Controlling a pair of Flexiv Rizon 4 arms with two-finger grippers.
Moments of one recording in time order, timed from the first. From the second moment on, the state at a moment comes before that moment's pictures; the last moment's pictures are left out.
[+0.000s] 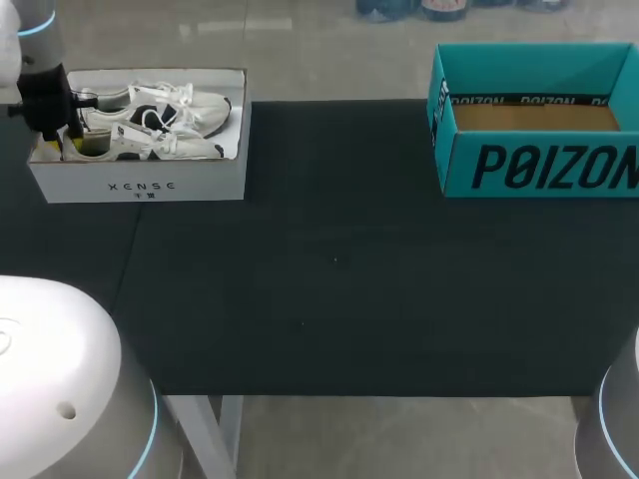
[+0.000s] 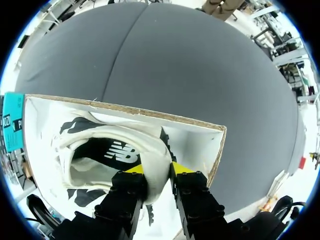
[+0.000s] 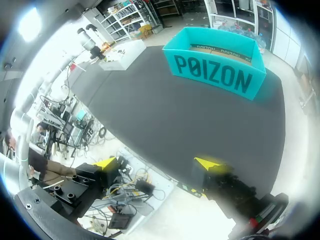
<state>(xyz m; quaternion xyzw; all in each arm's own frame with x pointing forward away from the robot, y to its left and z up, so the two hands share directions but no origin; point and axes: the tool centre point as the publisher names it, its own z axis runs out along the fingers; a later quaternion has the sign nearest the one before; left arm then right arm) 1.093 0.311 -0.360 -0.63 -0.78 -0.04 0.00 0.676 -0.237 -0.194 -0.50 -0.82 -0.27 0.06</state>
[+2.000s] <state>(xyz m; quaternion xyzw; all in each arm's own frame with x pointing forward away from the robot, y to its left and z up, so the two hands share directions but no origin) 0.947 0.046 -0.229 -0.66 -0.74 -0.08 -0.05 0.676 -0.237 -0.194 -0.50 -0.82 -0.27 0.06</state>
